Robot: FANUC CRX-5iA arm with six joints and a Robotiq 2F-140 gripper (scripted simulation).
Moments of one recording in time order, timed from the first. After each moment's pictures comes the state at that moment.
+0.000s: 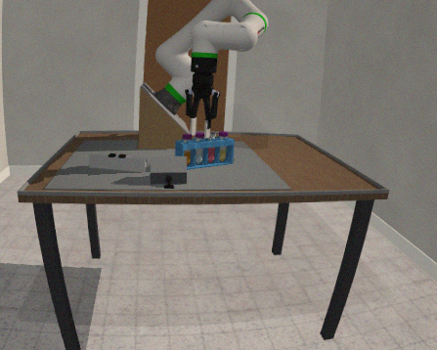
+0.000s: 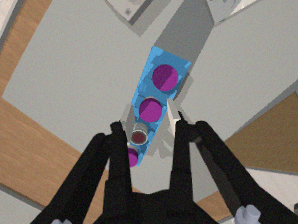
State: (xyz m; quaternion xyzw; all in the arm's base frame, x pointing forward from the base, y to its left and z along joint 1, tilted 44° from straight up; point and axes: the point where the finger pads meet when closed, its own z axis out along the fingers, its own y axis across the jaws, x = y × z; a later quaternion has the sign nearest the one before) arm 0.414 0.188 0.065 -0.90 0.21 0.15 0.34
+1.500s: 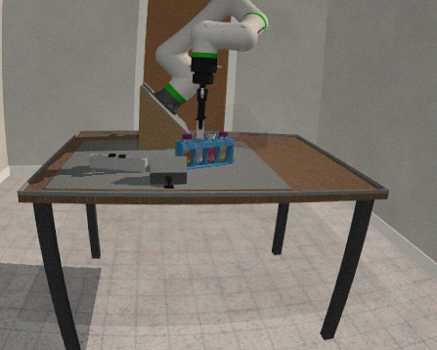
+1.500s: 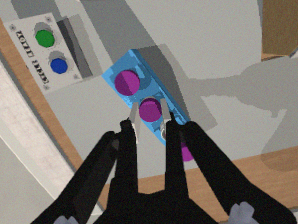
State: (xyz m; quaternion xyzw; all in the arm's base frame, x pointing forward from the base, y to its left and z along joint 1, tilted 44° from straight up) arm 0.414 0.188 0.065 -0.68 0.64 0.30 0.22
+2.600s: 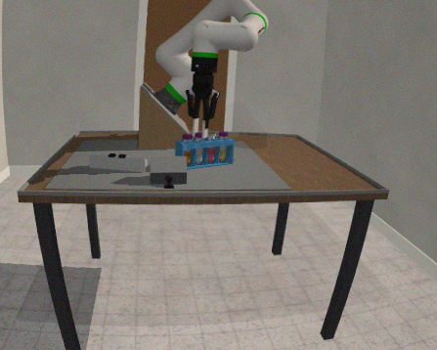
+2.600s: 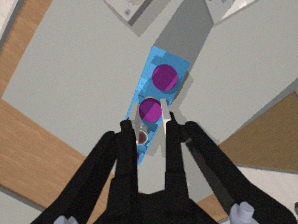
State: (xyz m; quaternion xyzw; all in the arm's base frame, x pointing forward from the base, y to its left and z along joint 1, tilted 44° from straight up) arm 0.414 0.188 0.066 -0.90 0.22 0.15 0.34
